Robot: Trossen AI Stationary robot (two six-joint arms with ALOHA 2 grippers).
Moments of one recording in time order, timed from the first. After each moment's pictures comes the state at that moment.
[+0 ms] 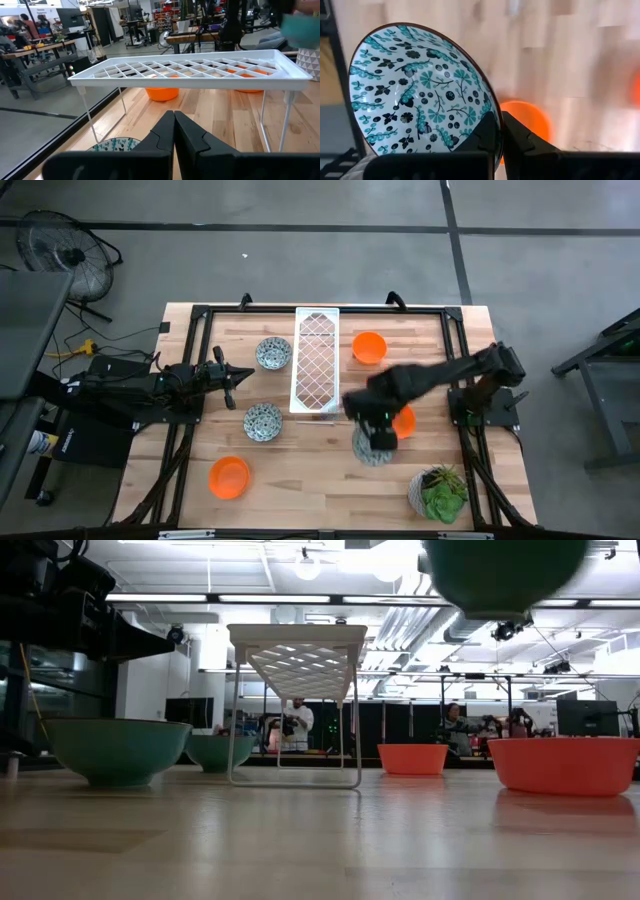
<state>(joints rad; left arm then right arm) -0.01 0.10 0.01 0.05 -0.35 0.11 0.19 1.75 1.74 -1.42 -0.06 0.24</state>
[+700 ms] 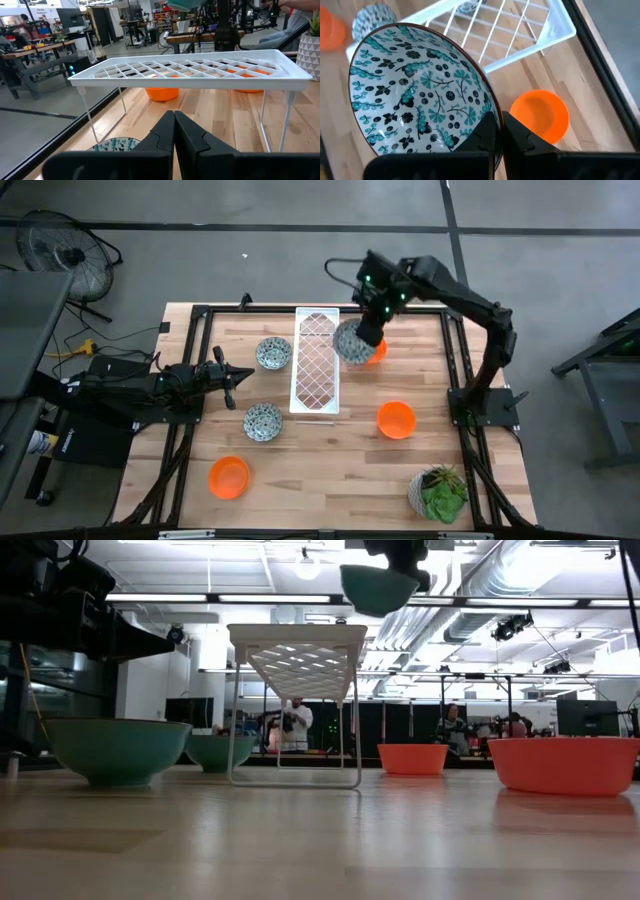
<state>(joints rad) -0.01 0.10 0.01 0.05 -0.35 0.11 -0.45 1.79 2.10 -1.44 -0.19 0.04</state>
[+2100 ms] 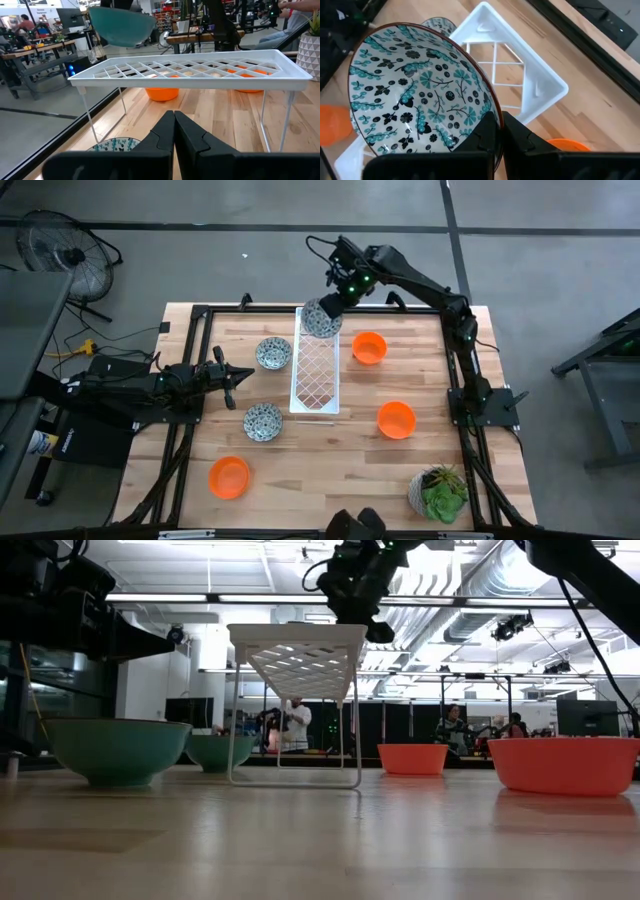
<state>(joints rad) -0.01 0.10 0.01 0.05 -0.35 0.11 -0.57 2.11 2.30 -1.28 -0.28 0.29</state>
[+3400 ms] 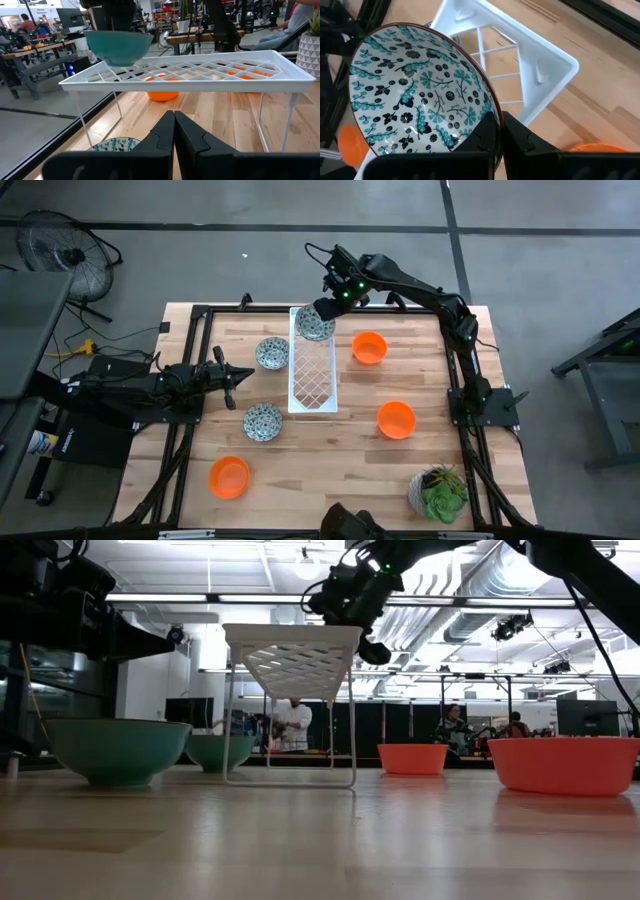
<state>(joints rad) -0.01 0.10 0.01 0.05 -0.35 0.11 -0.58 2.11 2.14 -1.11 -0.36 0.46</state>
